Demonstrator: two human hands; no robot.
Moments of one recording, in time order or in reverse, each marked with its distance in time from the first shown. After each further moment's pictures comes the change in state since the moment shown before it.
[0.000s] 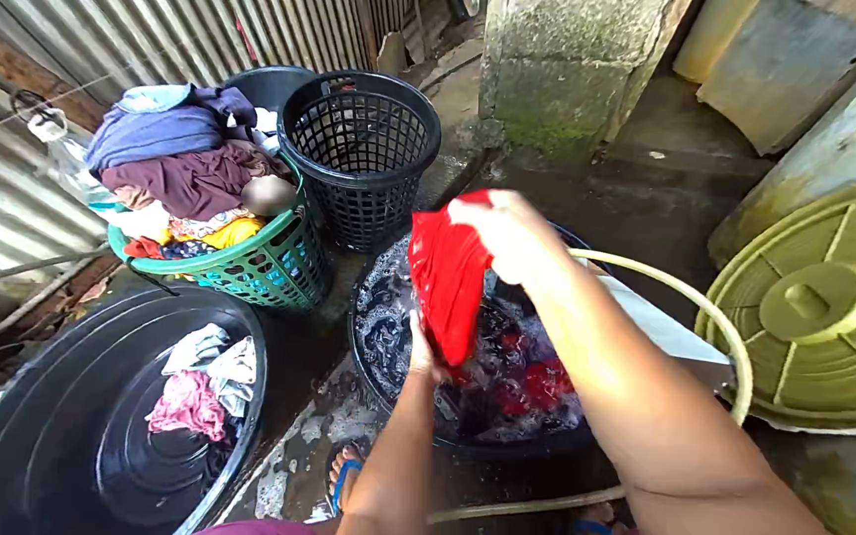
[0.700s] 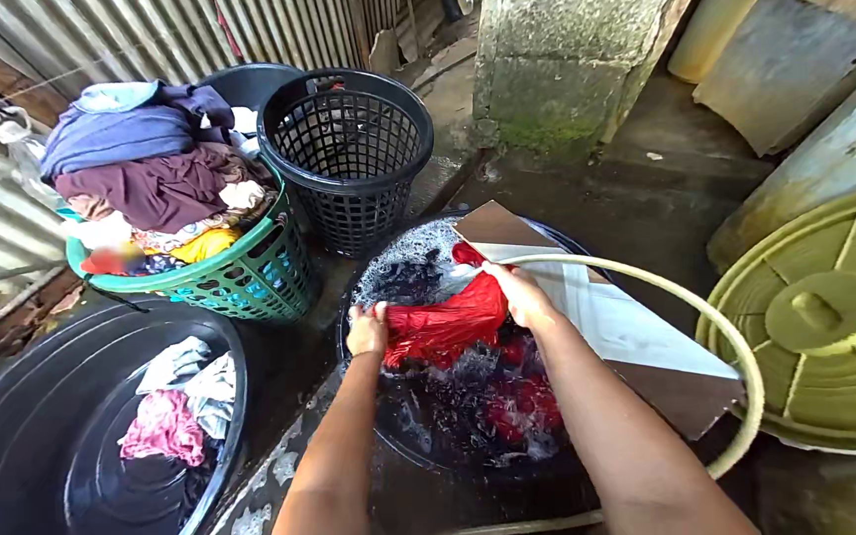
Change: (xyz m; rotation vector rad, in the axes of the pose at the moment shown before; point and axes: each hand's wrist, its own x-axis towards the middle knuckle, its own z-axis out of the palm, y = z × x) left_hand 0.071 0.066 -0.057 1.452 0.350 0.182; right_hand 0.070 0.177 -0.038 -0.005 0.216 0.398
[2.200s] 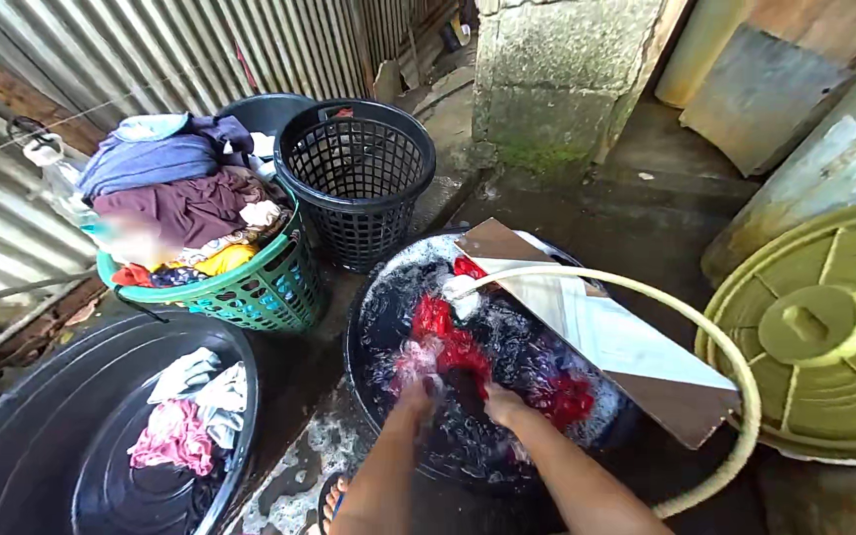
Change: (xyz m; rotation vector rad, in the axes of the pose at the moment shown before) left_hand -0.057 -0.023 0.087 0.101 -0.582 0.115; right_hand -0.034 0.158 0.018 -1.053 -0.489 0.144
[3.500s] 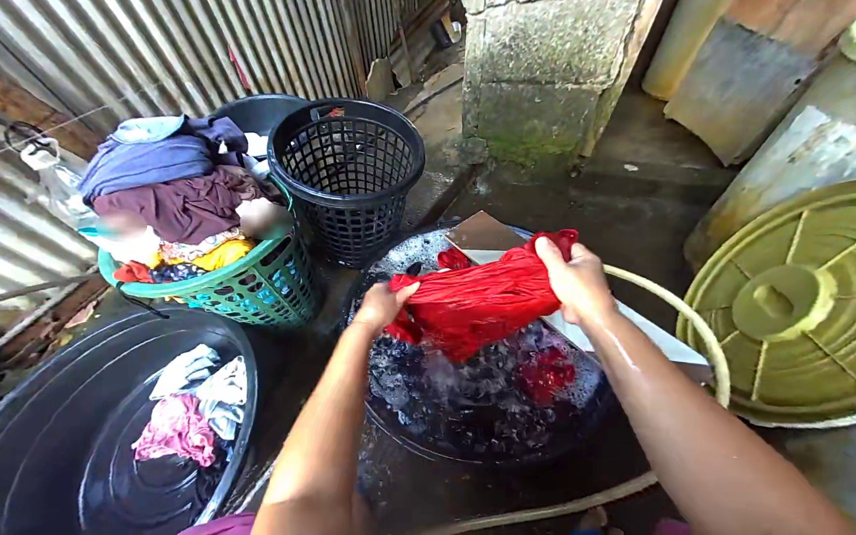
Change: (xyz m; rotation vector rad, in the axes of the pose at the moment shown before) left_hand -0.089 0.070 -0.155 -0.435 0.326 0.311; right_hand -0.142 -0.023 -0.172 0.935 0.870 -0.361
